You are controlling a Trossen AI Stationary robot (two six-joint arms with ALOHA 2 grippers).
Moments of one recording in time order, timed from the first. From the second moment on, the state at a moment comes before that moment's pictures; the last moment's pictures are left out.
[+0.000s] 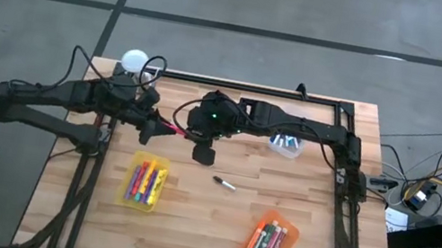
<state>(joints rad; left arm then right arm) 0.14 0.82 0.91 -0.49 0.15 -0.66 -0.05 2.06 2.13 -0.77 -0.08 -0.02</state>
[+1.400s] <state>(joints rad) 0.10 1.36 0.79 -1.06 0.64 -0.53 -0.04 2.07 1.83 -0.82 -0.09 0.08</state>
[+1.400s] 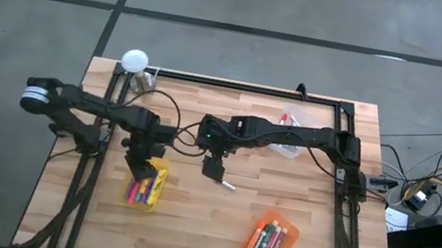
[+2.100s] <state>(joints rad) 0.13 1.13 0.91 -1.08 0.64 -0.57 -0.02 2.07 1.67 -0.83 -0.11 0.31</state>
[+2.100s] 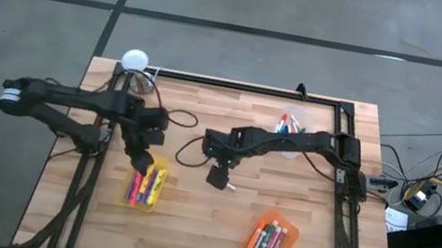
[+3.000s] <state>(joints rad) 0.17 0.93 1.31 -0.89 0.48 -0.44 0.01 2.06 1.36 -0.62 -0.11 0.39</state>
